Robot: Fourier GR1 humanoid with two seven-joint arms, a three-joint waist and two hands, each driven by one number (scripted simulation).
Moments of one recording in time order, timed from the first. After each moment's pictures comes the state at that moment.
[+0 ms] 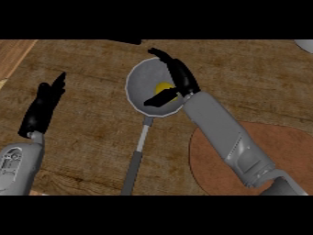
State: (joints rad) left arm -0.32 0.25 0.09 -1.26 -0.19 -0.01 0.25; right arm -1.04 0.00 0.35 -0.41 0.01 -0.28 -0.30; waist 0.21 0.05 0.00
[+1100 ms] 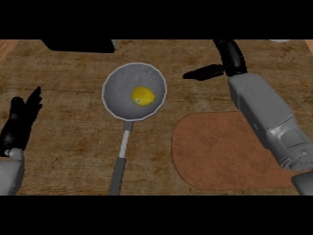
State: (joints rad) left arm -0.19 0.29 0.17 -1.29 -0.17 0.02 0.23; right arm -1.11 -0.21 0.15 -0.22 -0.21 -0.12 -0.50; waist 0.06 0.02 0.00
